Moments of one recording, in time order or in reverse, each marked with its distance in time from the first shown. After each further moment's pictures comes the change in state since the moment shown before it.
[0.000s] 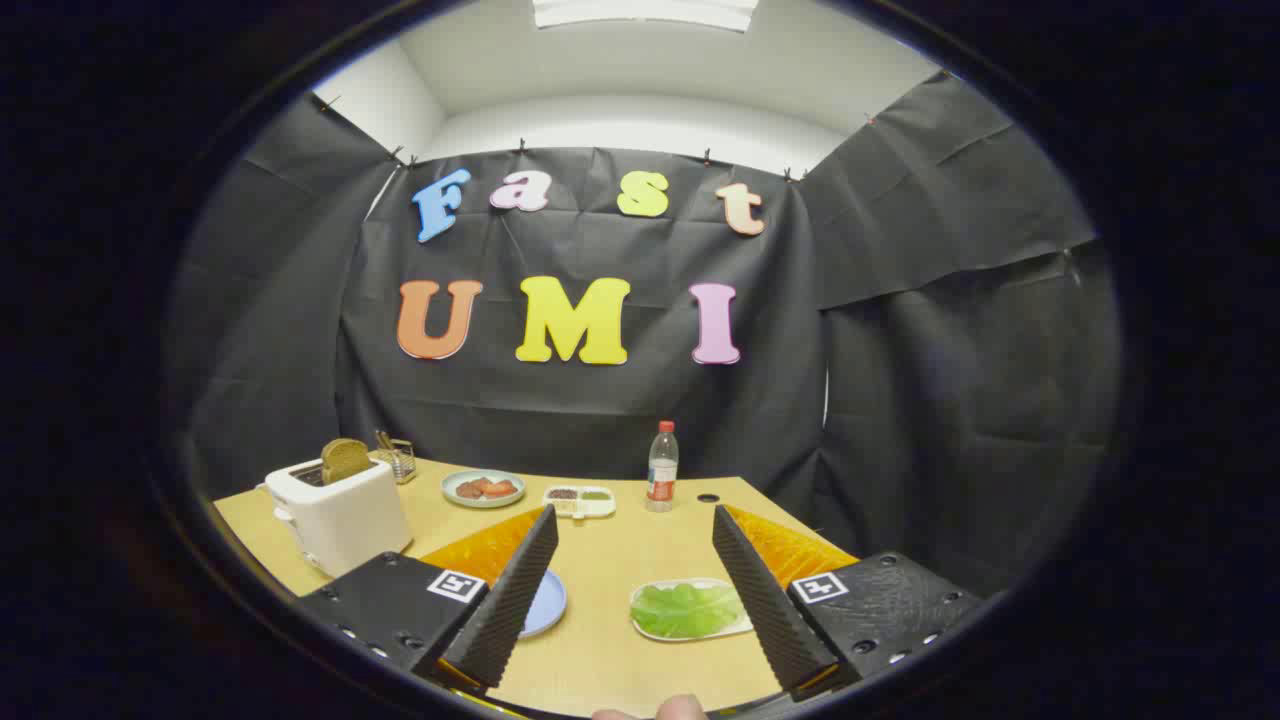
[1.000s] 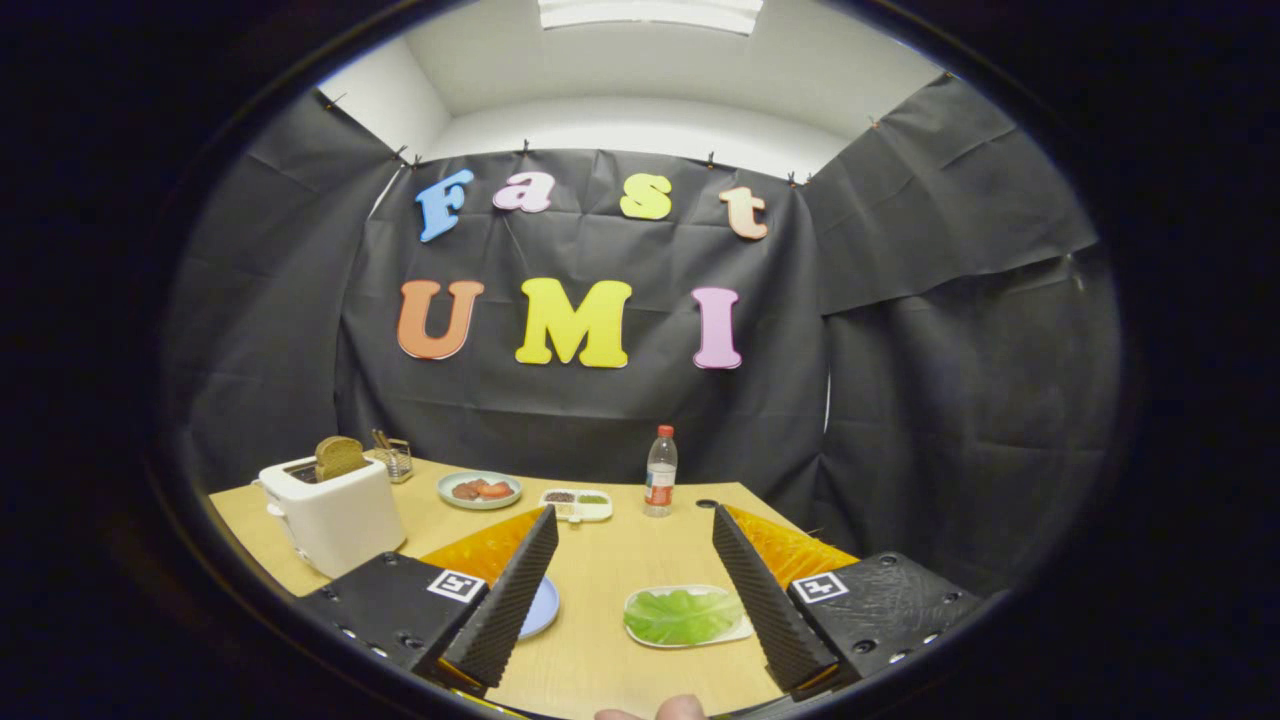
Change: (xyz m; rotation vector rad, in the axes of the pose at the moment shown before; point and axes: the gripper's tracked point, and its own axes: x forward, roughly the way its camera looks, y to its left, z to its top) arm 0.007 -0.005 0.004 -0.021 -0.017 0.000
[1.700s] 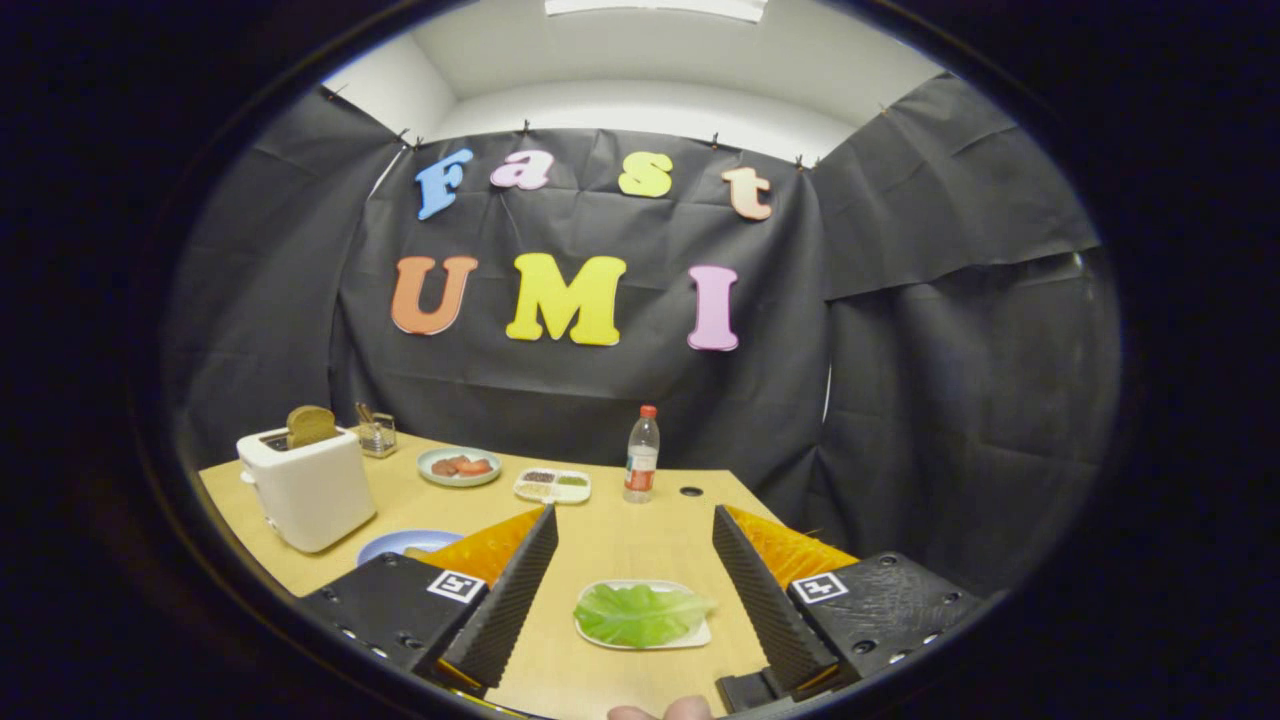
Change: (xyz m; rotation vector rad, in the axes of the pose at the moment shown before) arm 0.042 -0.057 -0.030 -0.051 0.092 0.022
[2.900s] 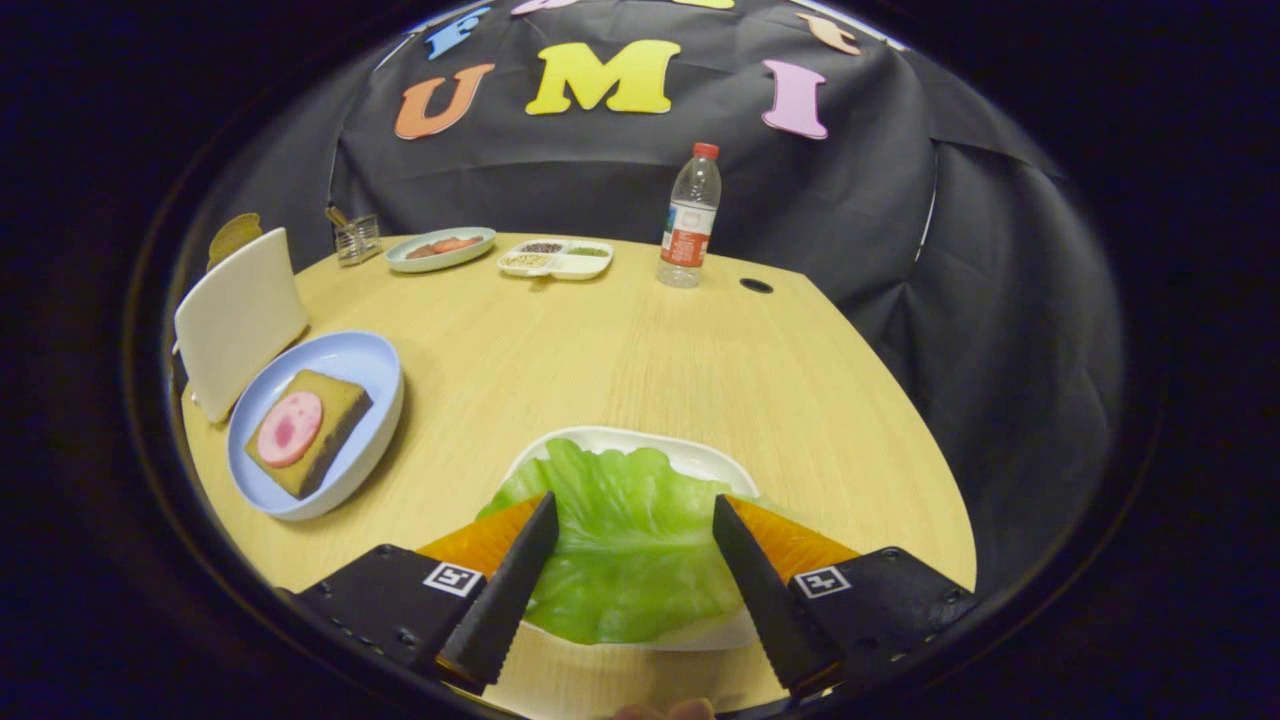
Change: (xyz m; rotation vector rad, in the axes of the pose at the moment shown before) arm 0.132 0.005 -0.187 -0.077 0.596 0.135
